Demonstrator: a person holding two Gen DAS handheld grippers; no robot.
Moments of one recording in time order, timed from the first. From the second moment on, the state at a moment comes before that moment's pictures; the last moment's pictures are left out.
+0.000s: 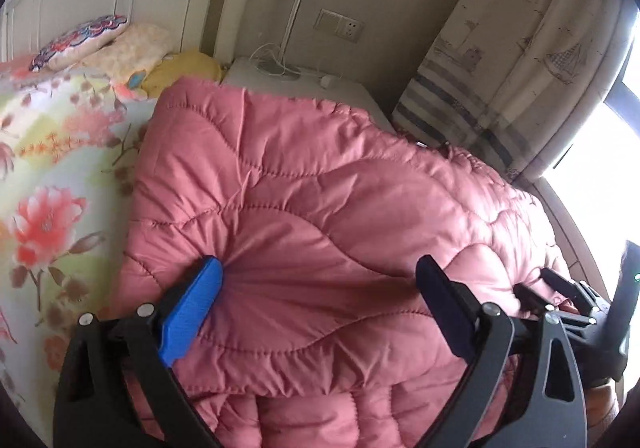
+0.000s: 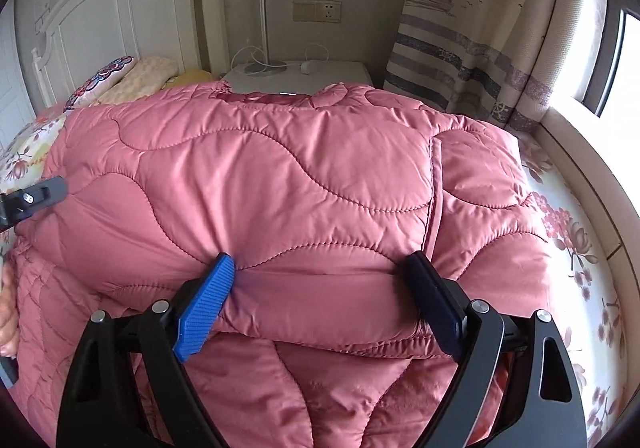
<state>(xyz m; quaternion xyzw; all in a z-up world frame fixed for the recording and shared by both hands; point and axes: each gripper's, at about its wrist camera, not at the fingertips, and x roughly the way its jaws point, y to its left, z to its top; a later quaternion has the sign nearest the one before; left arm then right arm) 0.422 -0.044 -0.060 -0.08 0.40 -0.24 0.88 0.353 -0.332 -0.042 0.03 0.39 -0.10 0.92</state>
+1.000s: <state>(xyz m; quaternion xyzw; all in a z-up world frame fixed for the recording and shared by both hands) 0.540 -0.061 -0.052 -0.07 0.43 -0.19 0.88 0.349 -0.337 -0.042 0.05 0.39 -0.07 0.92</state>
